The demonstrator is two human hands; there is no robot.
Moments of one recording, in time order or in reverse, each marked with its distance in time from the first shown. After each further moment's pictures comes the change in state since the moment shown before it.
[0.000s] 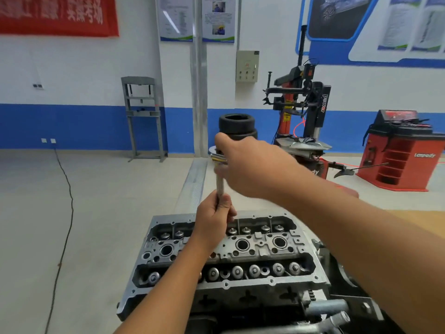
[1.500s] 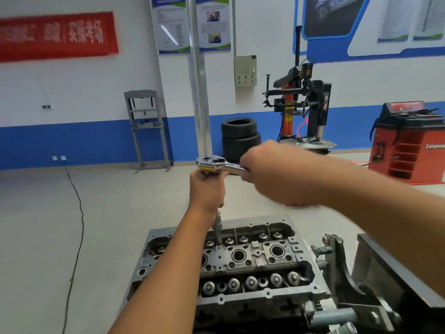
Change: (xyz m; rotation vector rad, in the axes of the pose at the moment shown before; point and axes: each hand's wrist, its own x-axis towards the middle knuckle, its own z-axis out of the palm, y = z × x) left_hand 0.058 0.068 0.017 -0.197 0.143 -0.150; right_hand -0.019 0.052 -0.028 -0.145 -0.206 -0.077
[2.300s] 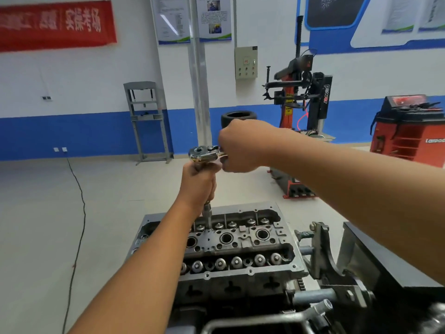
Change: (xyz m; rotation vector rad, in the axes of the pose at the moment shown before) left_hand -0.016 -0.003 -0.002 0.031 -0.124 0.070; right_hand 0.036 0.001 -0.003 -0.150 0.063 -0.090
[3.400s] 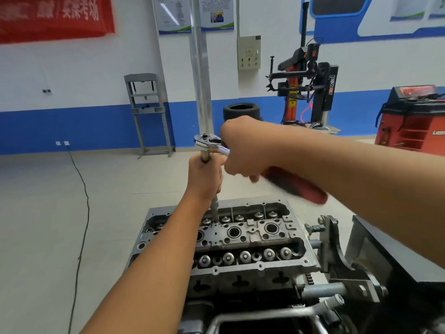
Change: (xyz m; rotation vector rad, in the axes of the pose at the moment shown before) left_hand 0.006 -0.010 -0.001 0.002 0.071 0.026; right_hand 0.000 -0.017 0.002 0.394 -0.087 0.092
